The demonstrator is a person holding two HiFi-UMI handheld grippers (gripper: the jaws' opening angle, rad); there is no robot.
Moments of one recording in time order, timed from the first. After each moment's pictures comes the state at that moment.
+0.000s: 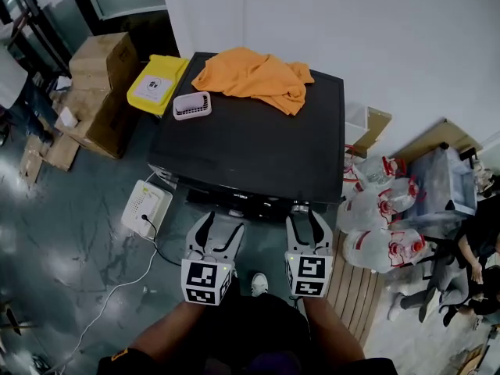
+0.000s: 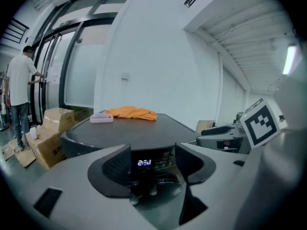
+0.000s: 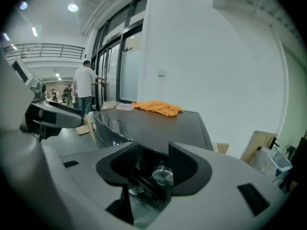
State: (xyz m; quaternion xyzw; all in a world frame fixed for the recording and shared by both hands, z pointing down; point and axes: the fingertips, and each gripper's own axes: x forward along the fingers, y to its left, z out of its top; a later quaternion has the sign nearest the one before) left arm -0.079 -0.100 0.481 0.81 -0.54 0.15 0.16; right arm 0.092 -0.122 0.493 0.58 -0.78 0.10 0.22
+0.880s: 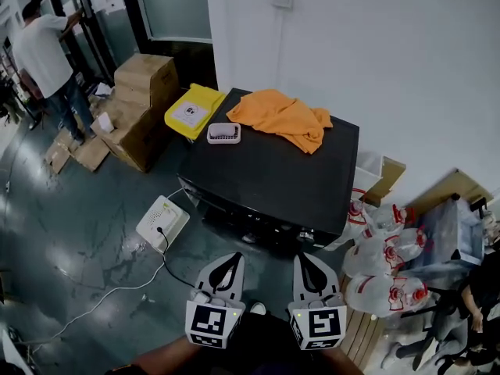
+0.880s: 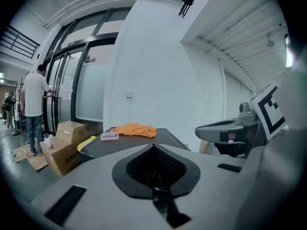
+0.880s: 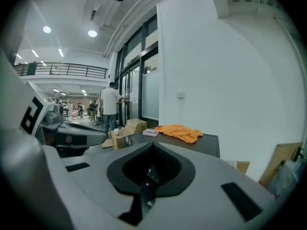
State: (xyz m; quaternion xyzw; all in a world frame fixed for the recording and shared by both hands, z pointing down) left arm -0.056 -0.021 0.375 0.79 -0.60 0.11 0.10; right arm 0.064 -0.043 0.359 0.48 -0.87 0.06 0.14
